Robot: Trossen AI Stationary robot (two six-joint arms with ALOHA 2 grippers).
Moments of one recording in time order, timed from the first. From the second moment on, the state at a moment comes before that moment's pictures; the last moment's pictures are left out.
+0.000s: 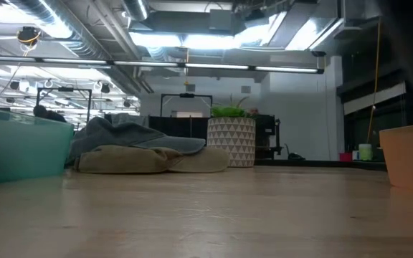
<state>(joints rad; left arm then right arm) -0.36 1.05 0.63 0.57 -0.15 -0.24 0.89 1.68 1.84 -1.57 0.81 0.77</state>
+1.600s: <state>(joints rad) -0.32 1.15 0.62 0.57 -0.06 -0.22 0.94 1.73 1.62 -1.57 0.44 0.96</state>
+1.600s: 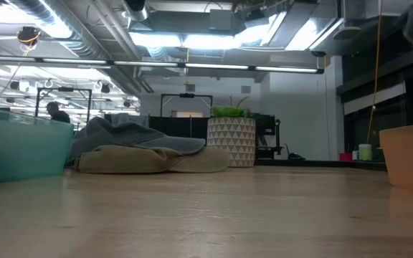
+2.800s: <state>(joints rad) -0.32 1.15 0.62 0.58 -0.13 -0.22 0.91 1.73 1.63 -1.57 0.57 0.81</state>
